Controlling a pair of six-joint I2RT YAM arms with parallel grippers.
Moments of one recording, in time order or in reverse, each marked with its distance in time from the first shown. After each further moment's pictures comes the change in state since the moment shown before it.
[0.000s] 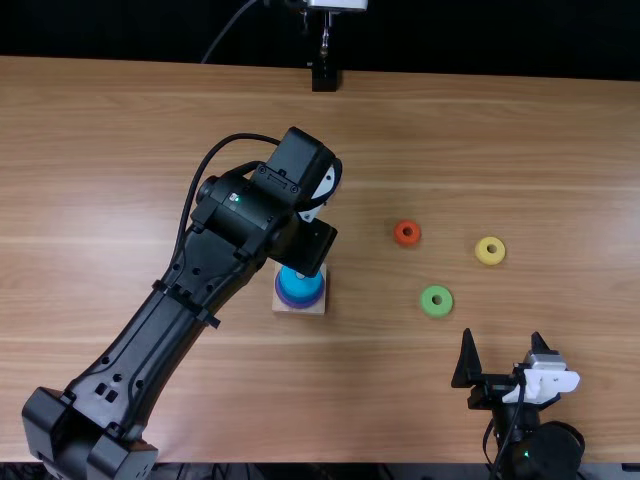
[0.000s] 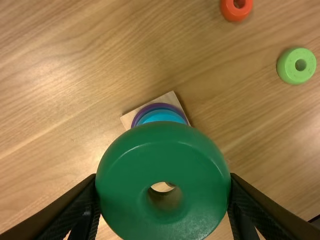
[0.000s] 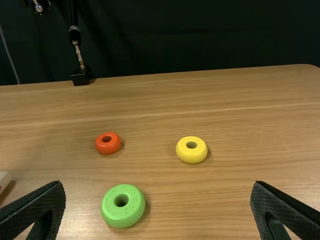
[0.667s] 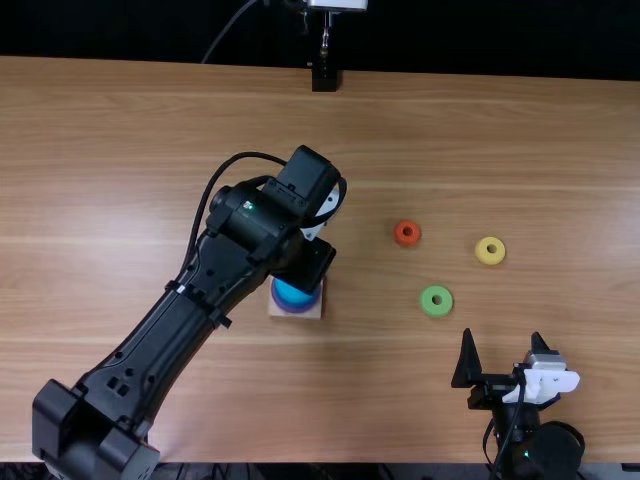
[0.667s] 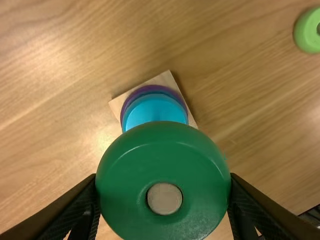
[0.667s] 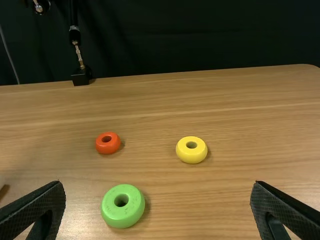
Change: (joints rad) left arm -0.018 0.000 -0.098 0.002 0.000 0.000; right arm 0.000 0.000 0.000 0.000 0.000 0.000
